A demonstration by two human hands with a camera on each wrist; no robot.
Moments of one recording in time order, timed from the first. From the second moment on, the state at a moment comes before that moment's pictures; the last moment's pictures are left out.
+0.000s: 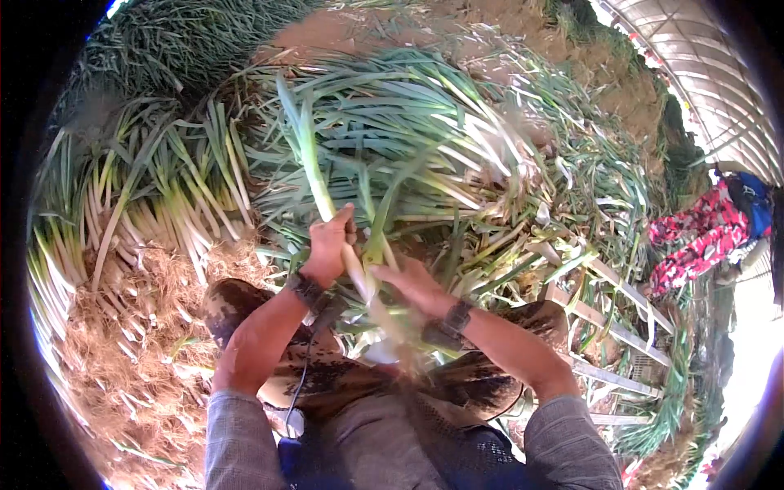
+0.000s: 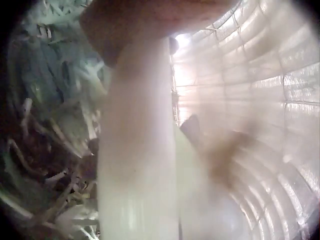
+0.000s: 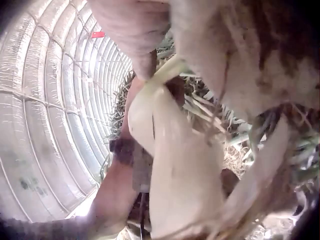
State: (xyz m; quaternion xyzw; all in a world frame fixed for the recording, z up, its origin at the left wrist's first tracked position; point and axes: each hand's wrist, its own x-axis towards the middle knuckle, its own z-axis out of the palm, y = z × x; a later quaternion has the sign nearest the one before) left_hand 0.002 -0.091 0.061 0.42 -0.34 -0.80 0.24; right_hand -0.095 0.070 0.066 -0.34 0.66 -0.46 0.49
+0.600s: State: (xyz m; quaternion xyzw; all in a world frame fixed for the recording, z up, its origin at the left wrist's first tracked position) left_hand 0.035 -0.199 -0.002 0.53 -0.22 -0.63 0.52; right_hand -0.177 0.114 0.088 -0.15 0.70 -0.62 0.32
